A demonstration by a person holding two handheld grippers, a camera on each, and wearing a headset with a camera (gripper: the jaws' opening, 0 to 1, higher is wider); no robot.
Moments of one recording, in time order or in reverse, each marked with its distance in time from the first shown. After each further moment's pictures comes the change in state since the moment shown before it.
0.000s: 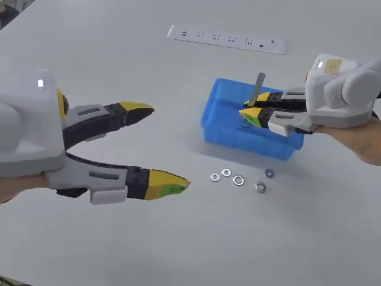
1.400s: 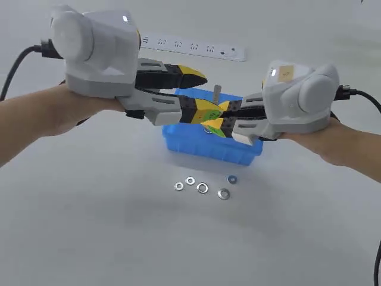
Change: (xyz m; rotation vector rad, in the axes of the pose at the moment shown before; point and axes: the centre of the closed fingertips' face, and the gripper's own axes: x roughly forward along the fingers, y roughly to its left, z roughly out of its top) left arm 0.132 0.023 0.057 0.117 -0.039 -0.177; right arm -0.010 0.018 0.004 -0.071 0.036 0.070
